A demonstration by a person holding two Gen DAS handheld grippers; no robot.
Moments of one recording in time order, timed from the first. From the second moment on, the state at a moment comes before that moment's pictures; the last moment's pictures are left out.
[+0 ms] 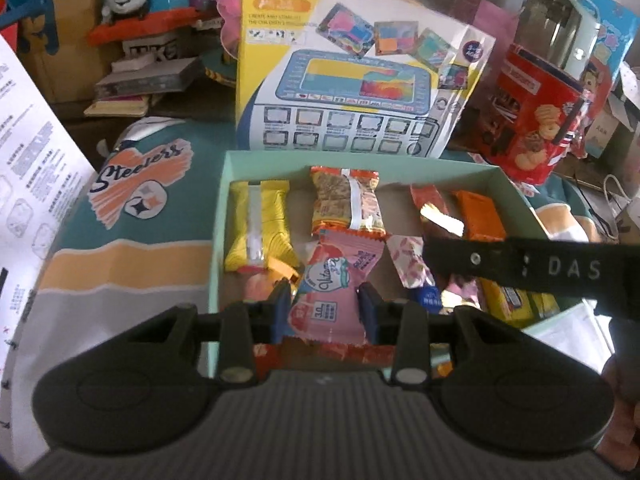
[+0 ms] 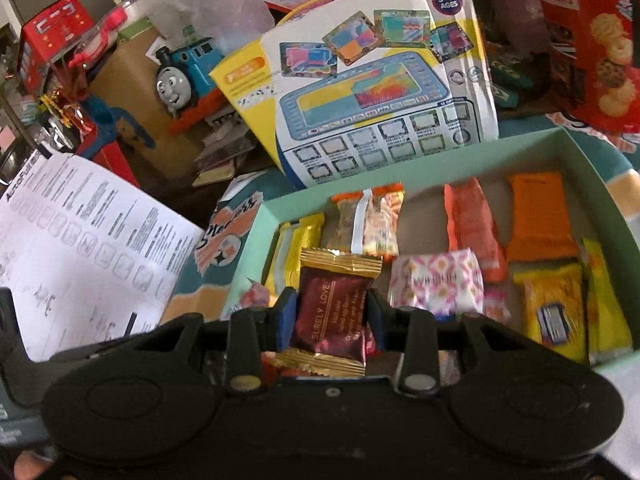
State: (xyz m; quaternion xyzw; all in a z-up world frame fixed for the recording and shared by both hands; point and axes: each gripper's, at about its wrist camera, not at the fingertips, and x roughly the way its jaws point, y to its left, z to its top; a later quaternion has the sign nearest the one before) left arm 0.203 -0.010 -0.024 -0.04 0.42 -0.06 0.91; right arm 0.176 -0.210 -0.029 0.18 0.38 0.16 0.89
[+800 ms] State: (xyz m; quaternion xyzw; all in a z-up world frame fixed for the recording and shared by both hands) left arm 0.191 -0.019 -0.031 -0.02 0.41 -0.02 0.91; right arm 0.169 -0.227 -0.037 0.19 0.38 0.14 0.89
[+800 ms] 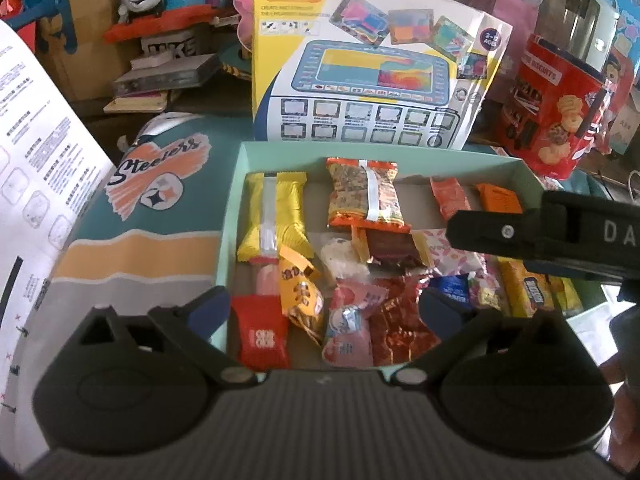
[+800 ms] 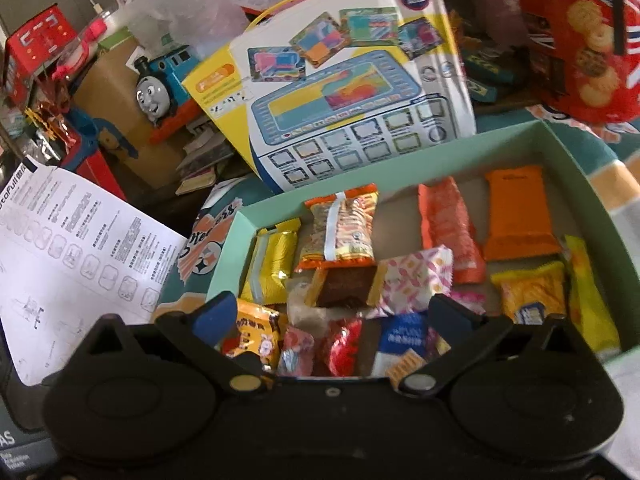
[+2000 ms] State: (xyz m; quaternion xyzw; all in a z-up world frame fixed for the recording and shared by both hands) left arm 0.128 -0.062 -0.092 0.01 0.48 -0.06 0.87; right arm 0.051 -0.299 -0.097 0.23 0.42 0.06 0.87
